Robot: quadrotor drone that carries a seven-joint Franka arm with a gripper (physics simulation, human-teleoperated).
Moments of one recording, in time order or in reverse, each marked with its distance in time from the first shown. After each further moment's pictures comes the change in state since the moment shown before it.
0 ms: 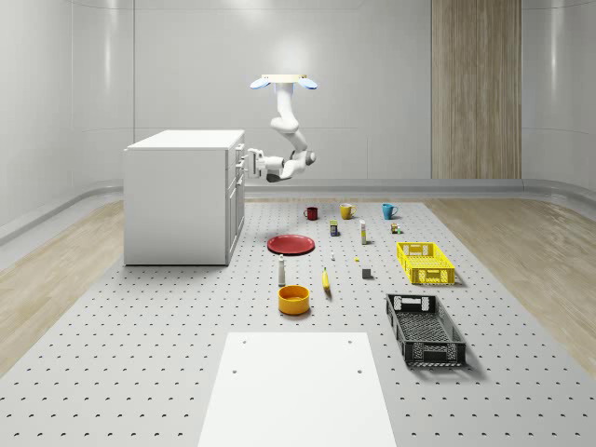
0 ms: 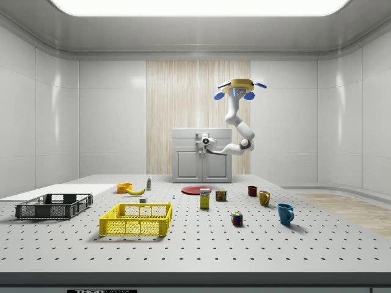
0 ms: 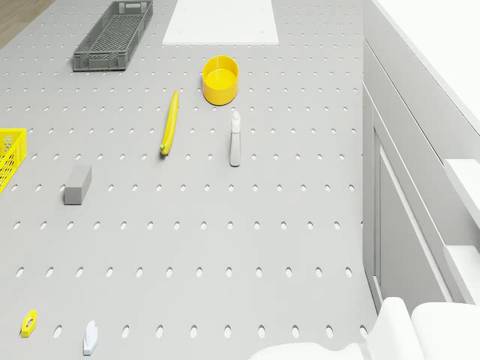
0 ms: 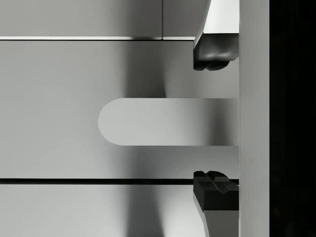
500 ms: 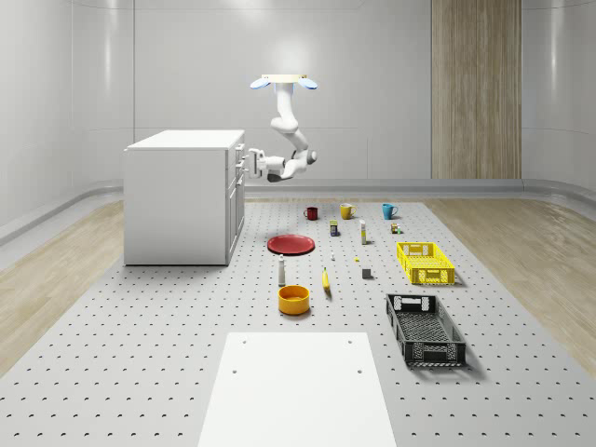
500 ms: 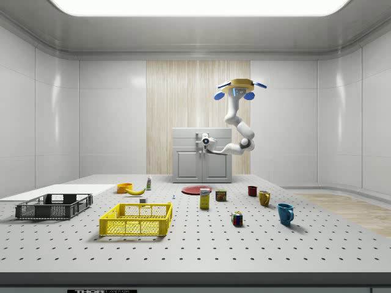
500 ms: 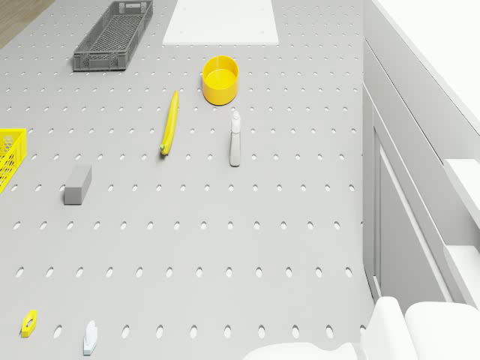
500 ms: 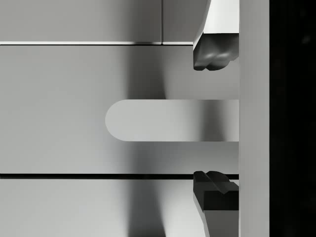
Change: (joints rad) arm 0.045 -0.023 -0.043 -0.008 -0.033 0.027 0.007
